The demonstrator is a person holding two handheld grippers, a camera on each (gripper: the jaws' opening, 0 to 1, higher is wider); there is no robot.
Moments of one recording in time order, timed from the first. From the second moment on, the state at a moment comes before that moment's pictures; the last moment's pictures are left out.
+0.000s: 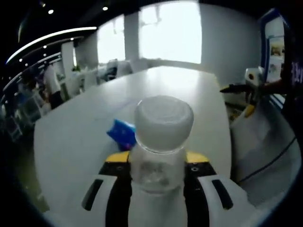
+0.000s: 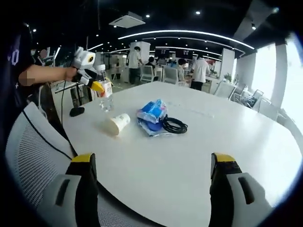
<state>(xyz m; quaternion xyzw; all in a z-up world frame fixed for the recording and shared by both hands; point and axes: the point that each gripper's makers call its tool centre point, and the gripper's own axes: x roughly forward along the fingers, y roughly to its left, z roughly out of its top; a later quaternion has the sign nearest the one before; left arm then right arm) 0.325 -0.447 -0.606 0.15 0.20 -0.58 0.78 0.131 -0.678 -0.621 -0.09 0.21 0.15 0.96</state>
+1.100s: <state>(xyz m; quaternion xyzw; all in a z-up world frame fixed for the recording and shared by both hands) 0.416 -0.443 -0.658 0.16 0.25 -0.56 0.77 0.134 -0.687 -0.623 -0.08 0.22 0.12 0.96</state>
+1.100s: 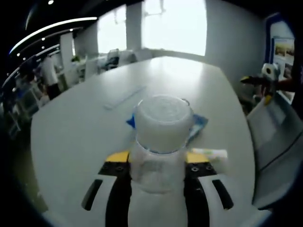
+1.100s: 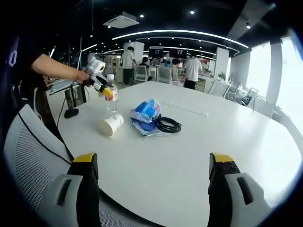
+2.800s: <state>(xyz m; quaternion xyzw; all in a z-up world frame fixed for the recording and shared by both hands) 0.443 -0.434 -0.650 0.04 0.24 -0.38 0.89 0.132 -0.690 -0.628 -0.10 0.23 0.12 0.96</state>
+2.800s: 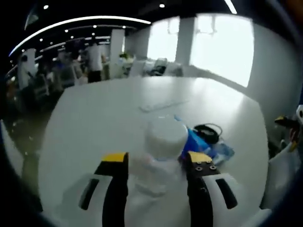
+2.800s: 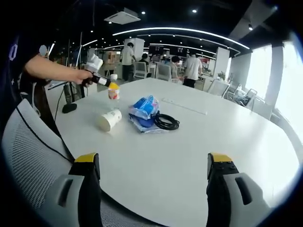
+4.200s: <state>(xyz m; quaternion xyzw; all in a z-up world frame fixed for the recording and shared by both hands) 0.452 -0.430 -0.675 0.03 0.25 -0.26 0.93 0.131 -0.697 -0.632 -0.12 0.24 0.11 0.96</state>
